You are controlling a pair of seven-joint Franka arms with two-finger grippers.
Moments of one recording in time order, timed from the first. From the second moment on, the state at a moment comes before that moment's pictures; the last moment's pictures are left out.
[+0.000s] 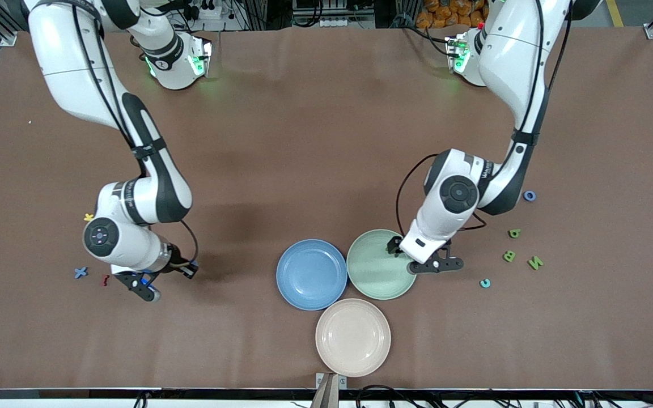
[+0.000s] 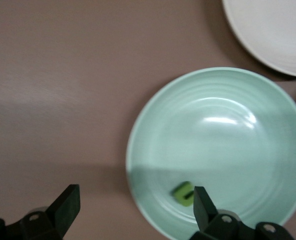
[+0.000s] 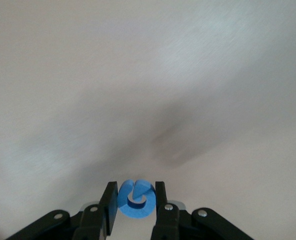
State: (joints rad) left arm -0.47 0.66 0.04 -1.61 -0.05 2.39 -0.46; right arm 0.23 0.71 -0.04 -1.54 0.14 2.26 0.73
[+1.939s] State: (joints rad) left arm -0.06 0.68 0.04 -1.77 -0.01 2.43 0.14; right arm 0.47 0.88 -0.05 -1.34 0.21 2.48 1.23
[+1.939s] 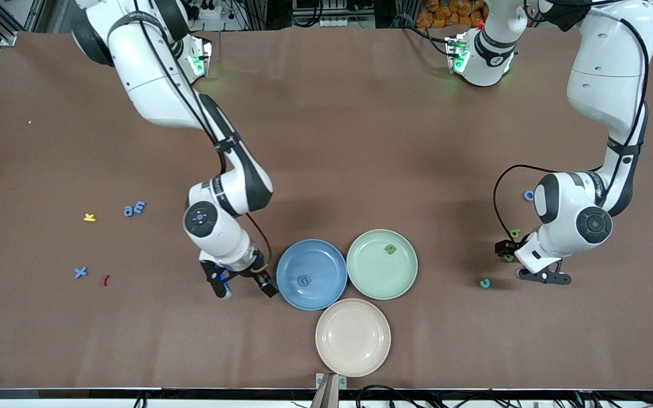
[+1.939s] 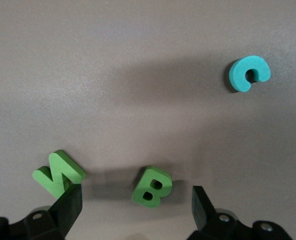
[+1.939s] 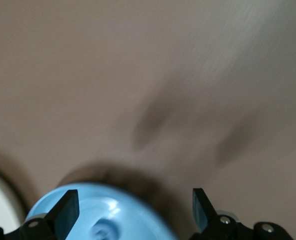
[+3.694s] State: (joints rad) left arm -0.20 0.64 0.00 -1.73 -0.03 2.44 -0.18; right arm 0.05 0.34 -0.06 -2.24 0.07 2.52 0.18
